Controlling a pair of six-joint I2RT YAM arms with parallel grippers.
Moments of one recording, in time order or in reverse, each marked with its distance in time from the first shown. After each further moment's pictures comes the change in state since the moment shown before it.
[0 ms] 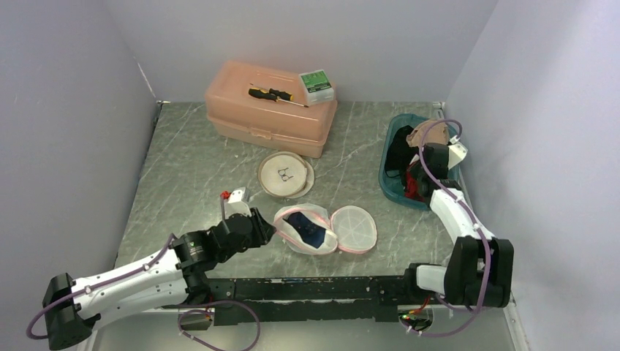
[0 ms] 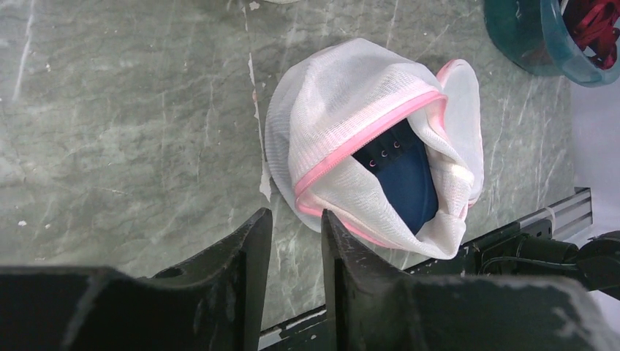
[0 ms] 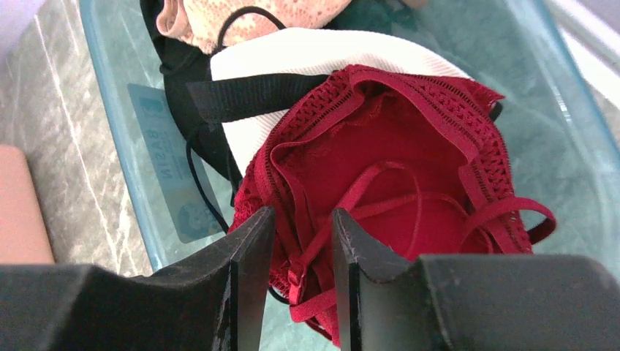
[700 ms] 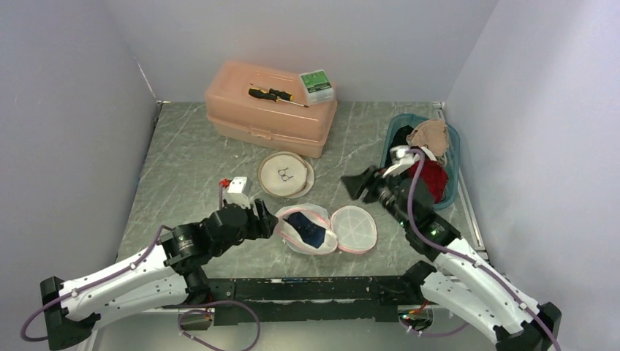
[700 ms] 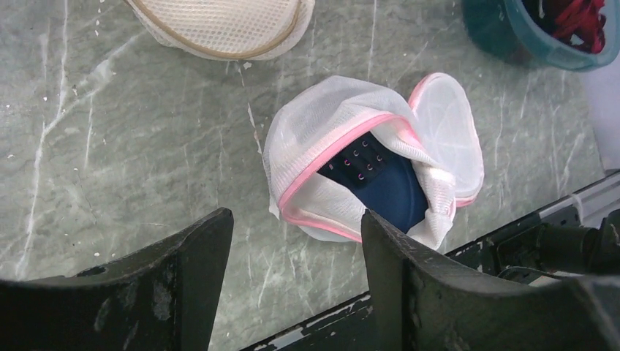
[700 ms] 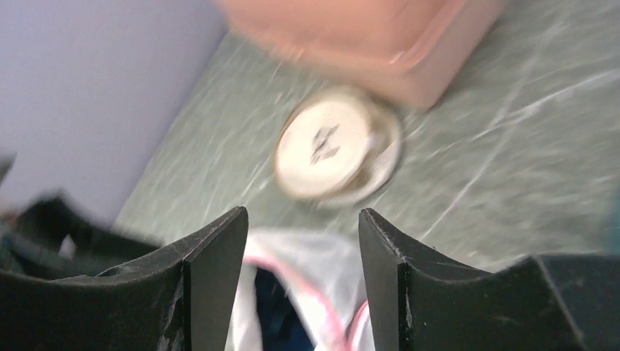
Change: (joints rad) left arm 0.000 -0.014 0.180 -0.145 -0.045 0.190; right arm 0.664 -0.490 -0.084 0.094 -0.208 -0.091
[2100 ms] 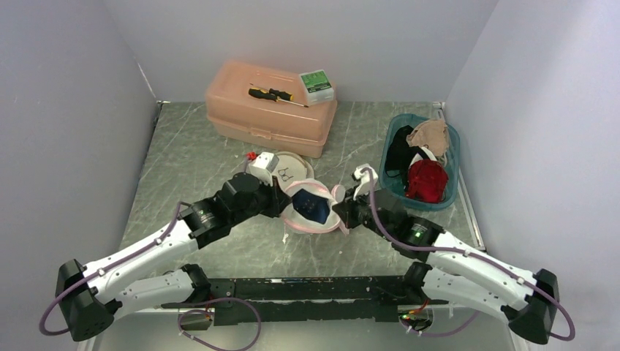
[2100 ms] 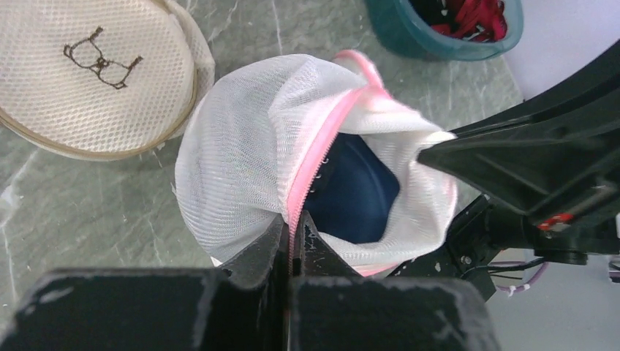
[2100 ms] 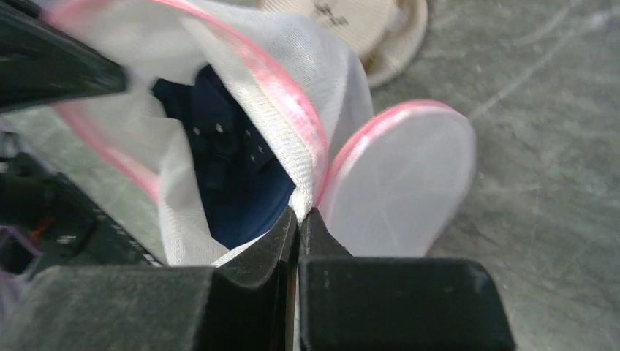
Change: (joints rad) left arm 0.157 0.271 0.174 0.224 0.336 0.243; right arm 0.325 0.065 -0.004 -0.202 0.061 -0.142
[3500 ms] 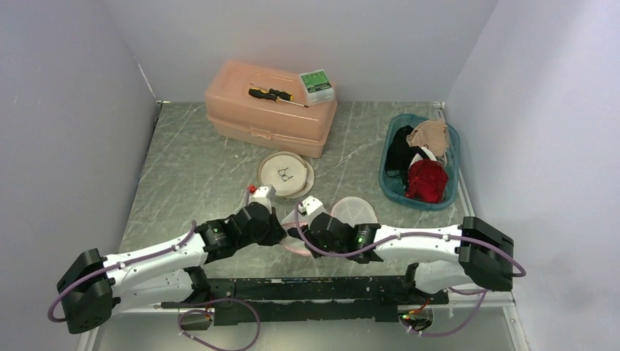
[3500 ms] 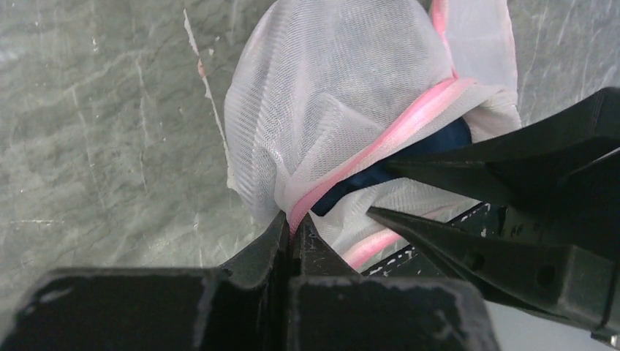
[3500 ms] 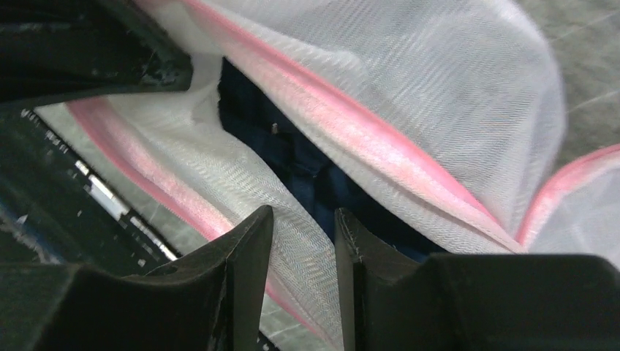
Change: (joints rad) left arm -0.096 0.027 -0.289 0.060 -0.059 -0.299; right arm 0.293 0.511 -0.005 0.144 0.079 0.009
